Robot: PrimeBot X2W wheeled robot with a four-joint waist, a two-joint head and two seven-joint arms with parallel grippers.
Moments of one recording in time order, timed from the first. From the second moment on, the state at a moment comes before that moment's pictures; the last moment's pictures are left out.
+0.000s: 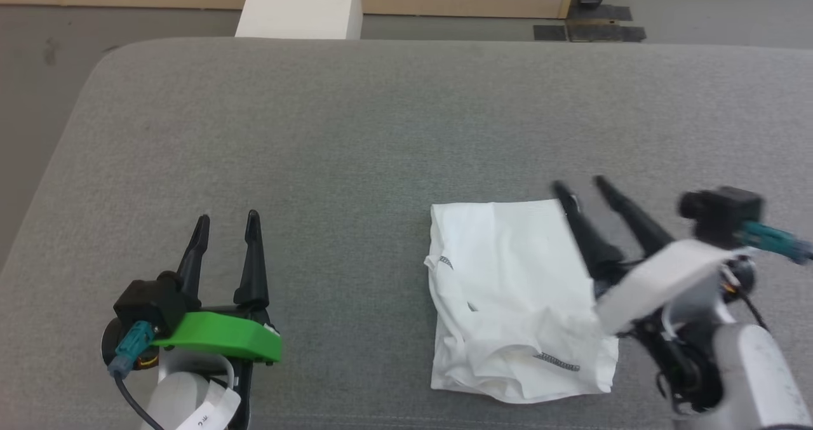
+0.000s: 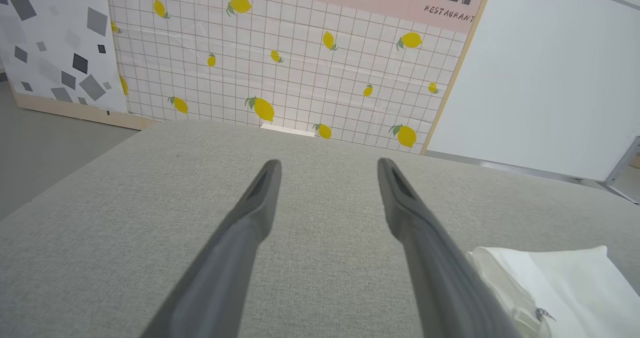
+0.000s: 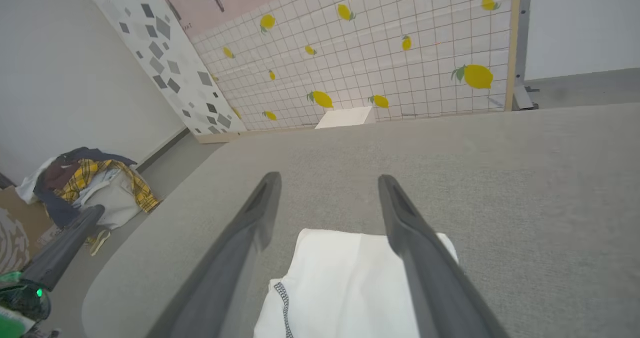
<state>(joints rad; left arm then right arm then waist) -0.14 0.05 0.02 0.15 -0.24 -0.12 -0.26 -0.19 -0.05 0.10 -0.08 0.44 0.13 0.30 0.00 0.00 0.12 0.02</state>
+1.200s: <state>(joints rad) -0.12 0.05 0.01 0.15 -0.24 -0.12 -0.26 -0.33 -0.06 -0.05 0.61 0.79 0.13 0.74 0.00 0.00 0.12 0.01</state>
